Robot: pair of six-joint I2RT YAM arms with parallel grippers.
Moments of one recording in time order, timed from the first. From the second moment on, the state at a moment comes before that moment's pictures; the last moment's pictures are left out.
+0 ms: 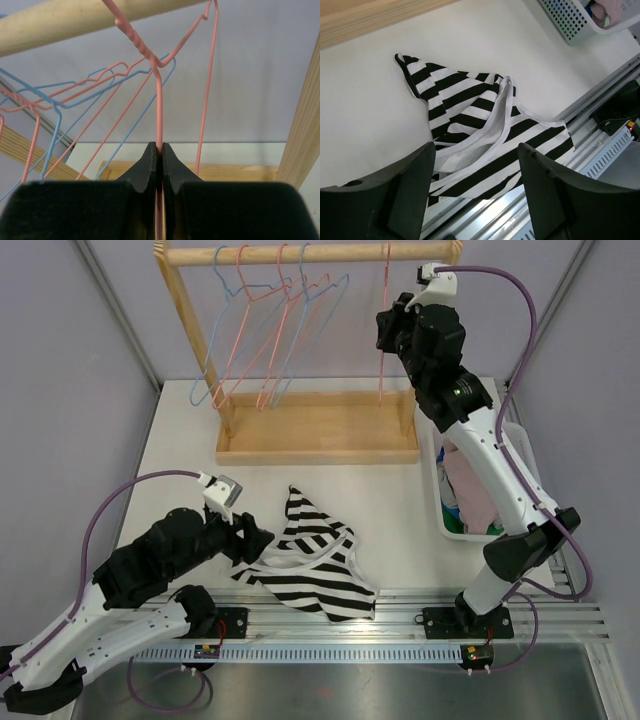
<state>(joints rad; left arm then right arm) -0.92 0.49 0.84 -0.79 -0.14 -0.37 0.51 1.65 1.95 -0.25 0.31 0.29</state>
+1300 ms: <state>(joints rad) -1.02 0.92 0.83 -0.67 -0.29 -0.52 0.50 1.08 1.61 -0.54 0.13 0.25</state>
